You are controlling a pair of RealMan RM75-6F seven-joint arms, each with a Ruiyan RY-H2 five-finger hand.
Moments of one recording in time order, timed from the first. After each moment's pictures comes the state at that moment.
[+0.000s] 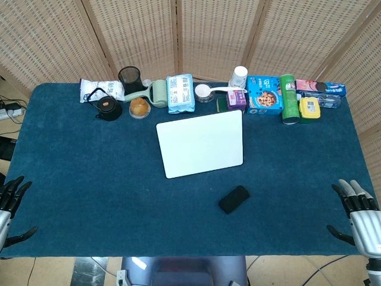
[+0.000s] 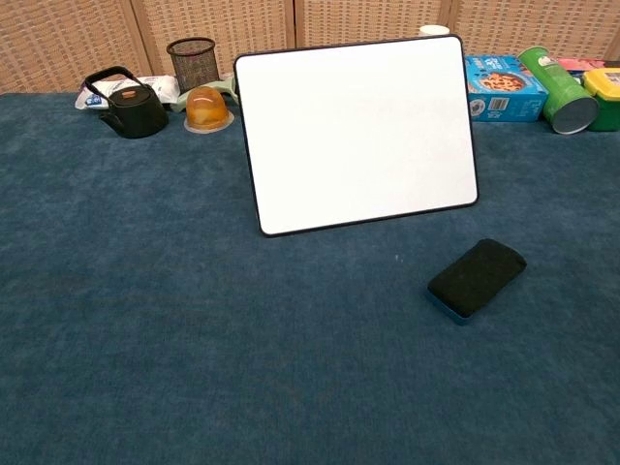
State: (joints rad) left arm 0.01 -0.97 0.06 -1.73 1.68 1.58 0.03; right arm 0.04 -1.09 -0.04 -1.54 -1.62 1.64 -0.02
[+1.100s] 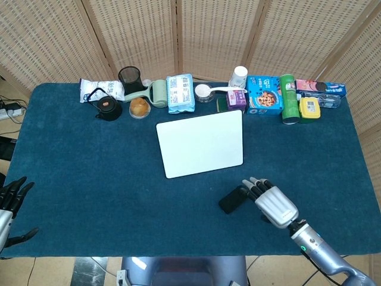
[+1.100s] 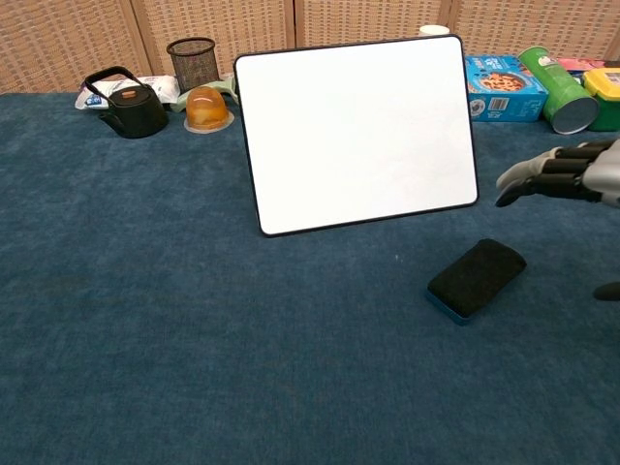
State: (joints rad) left arm 0.00 -0.95 0.07 -1.74 1.69 1.56 0.01; right arm 0.43 -1.25 0.01 -1.57 -1.79 1.10 -0.29
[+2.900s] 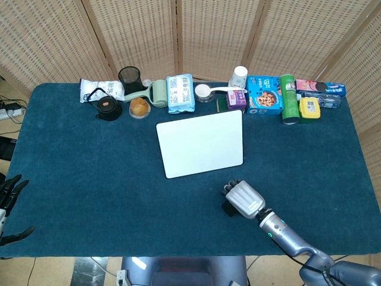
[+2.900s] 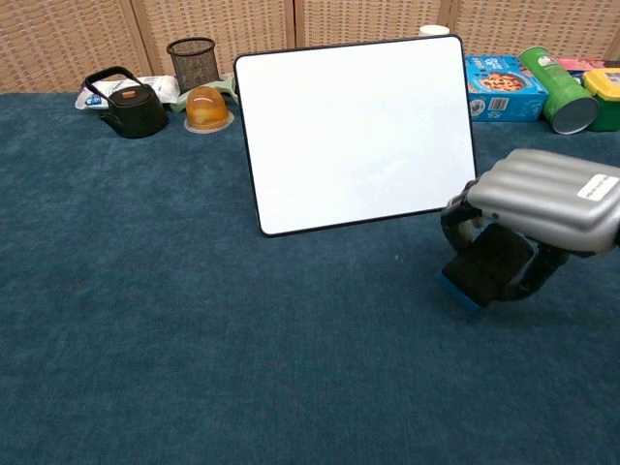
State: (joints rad) left arm -0.01 -0.92 0.07 -1.72 1.69 1.56 -0.09; right arm 0.58 -1.46 0.01 -1.46 -1.65 1.06 -0.38
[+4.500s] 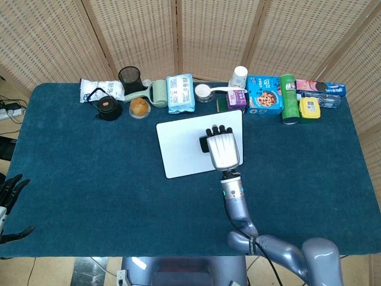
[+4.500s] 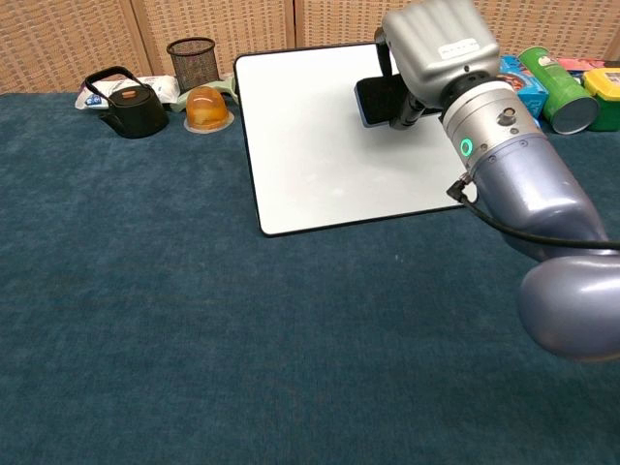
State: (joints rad) left arm -0.03 -0.90 0.07 -1.73 1.66 1.51 -0.11; right arm 0.81 -2.04 0.43 -0.99 -1.31 1.33 -0.79
